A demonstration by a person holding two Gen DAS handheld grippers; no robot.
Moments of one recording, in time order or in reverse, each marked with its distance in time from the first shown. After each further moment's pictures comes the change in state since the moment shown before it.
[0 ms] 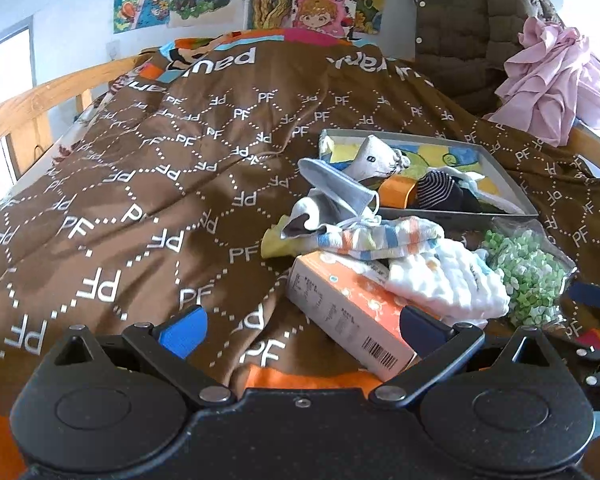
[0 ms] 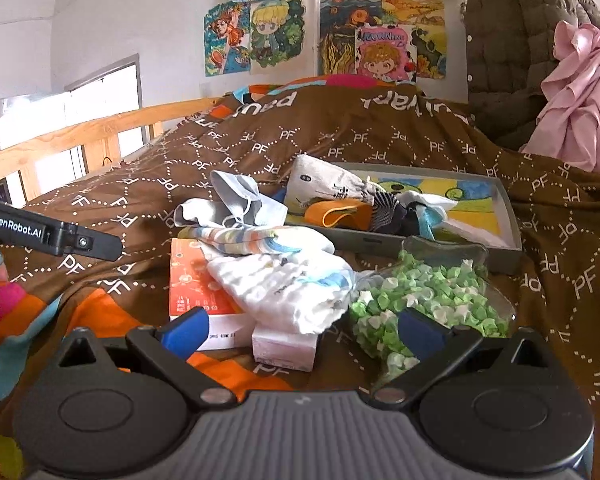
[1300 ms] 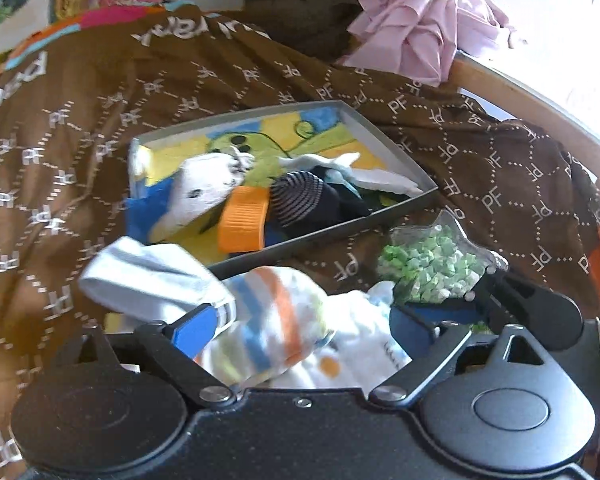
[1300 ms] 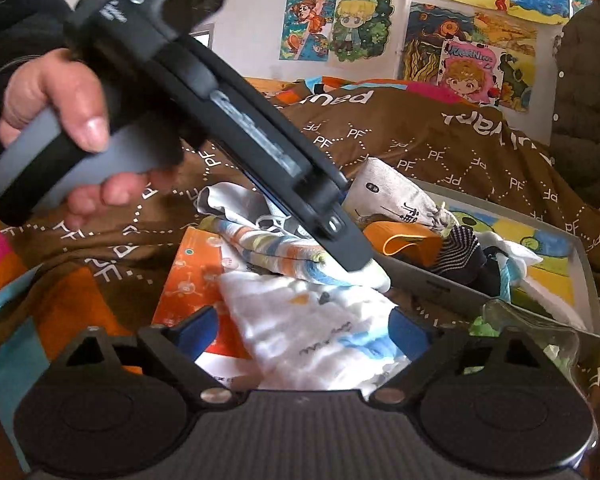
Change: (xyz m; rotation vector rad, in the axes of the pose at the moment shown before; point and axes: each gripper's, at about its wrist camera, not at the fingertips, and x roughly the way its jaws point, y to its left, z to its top) left arm 0.124 -0.066 0.096 0.299 0.169 -0.437; right arm 0.085 0.011 0.015 -0.225 0.007 0.136
